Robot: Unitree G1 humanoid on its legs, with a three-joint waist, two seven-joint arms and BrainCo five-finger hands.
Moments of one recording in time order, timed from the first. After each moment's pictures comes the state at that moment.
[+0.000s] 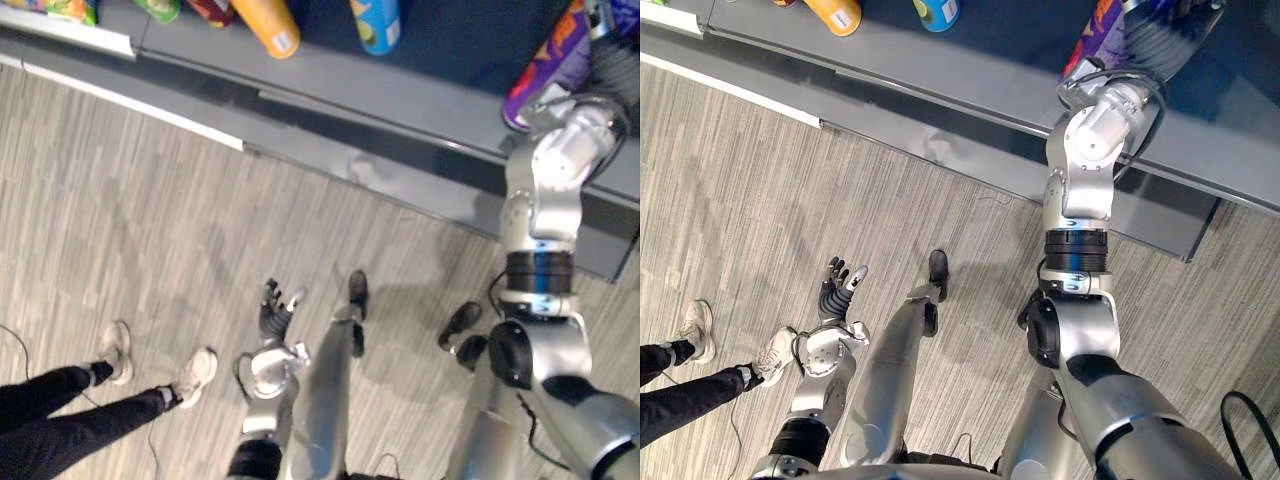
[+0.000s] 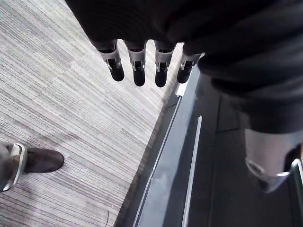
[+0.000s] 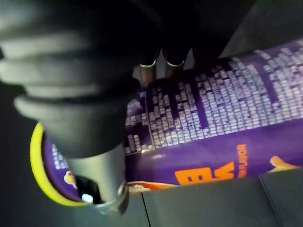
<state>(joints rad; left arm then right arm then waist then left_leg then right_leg) -0.08 0.00 0.00 0.38 -0.19 -0.21 0.30 -1.07 -0.19 -0.26 0.29 0.09 -0.20 -0.63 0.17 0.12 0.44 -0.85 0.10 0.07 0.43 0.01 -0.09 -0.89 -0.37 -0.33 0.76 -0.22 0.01</state>
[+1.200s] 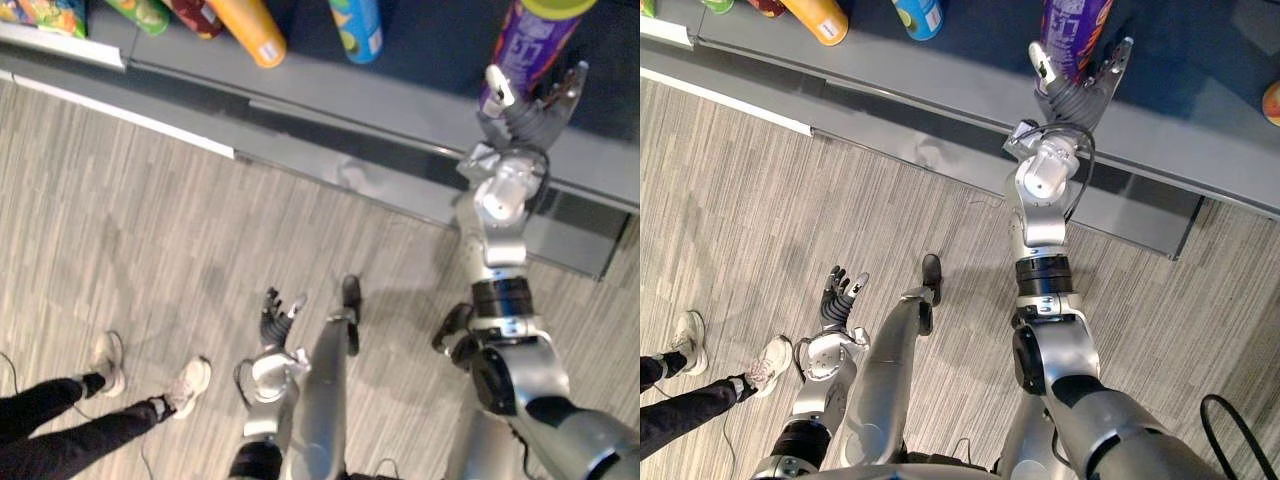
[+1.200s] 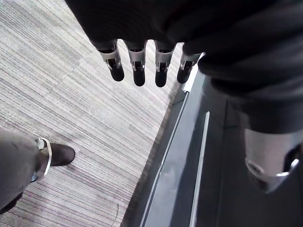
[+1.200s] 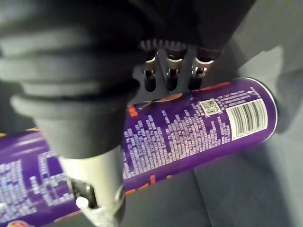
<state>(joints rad) -0.08 0.00 0.00 0.45 -0.19 -0.21 0.31 -0.93 -0.05 -0.15 0.38 0.10 -0.22 -0.62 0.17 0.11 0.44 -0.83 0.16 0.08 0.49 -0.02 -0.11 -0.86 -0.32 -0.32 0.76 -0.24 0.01</state>
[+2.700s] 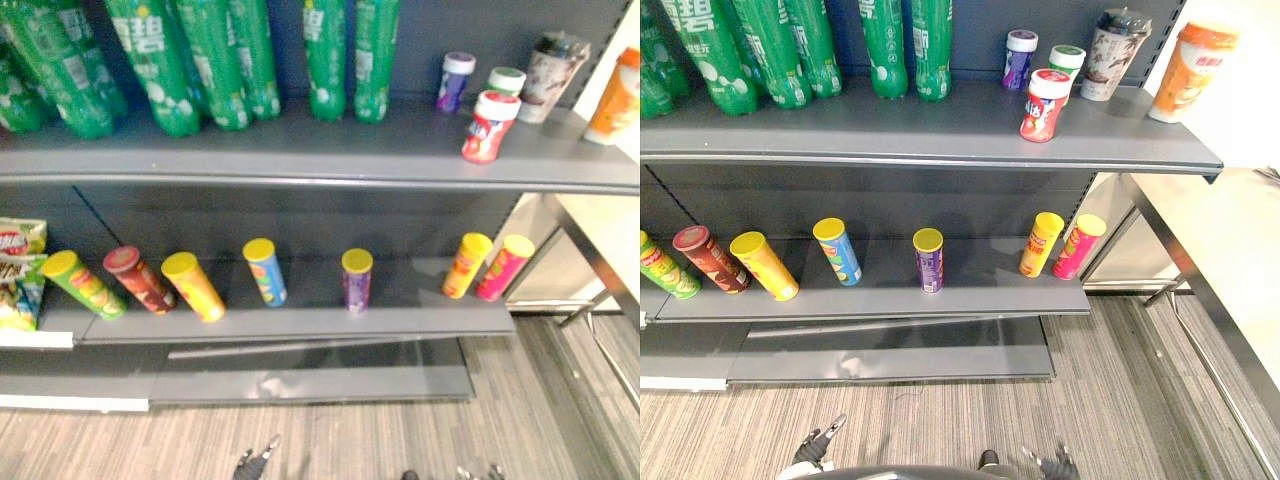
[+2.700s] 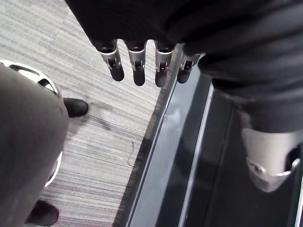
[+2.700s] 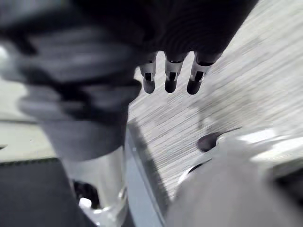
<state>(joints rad) 0.08 0.04 0.33 1.14 -0.08 -0.12 0.08 0.21 -0.03 -0.35 1.14 0.16 -0.16 -0.04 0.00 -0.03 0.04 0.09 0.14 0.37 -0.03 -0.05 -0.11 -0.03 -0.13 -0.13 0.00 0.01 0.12</state>
